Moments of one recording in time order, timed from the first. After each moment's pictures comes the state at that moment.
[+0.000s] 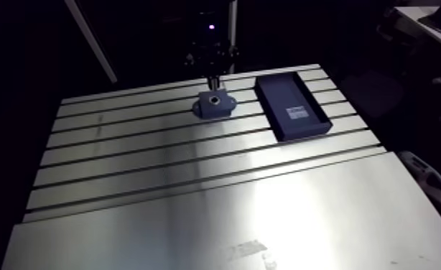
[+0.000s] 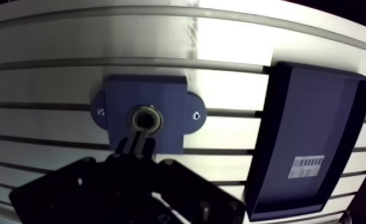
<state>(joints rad) -0.23 -1.07 1.63 -2.06 -1.62 -1.87</state>
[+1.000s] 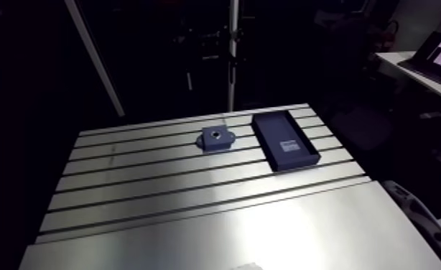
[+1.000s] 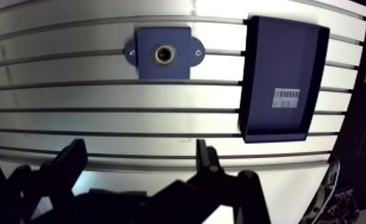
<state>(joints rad) -0.23 -1.25 1.51 -1.71 -1.62 -1.82</state>
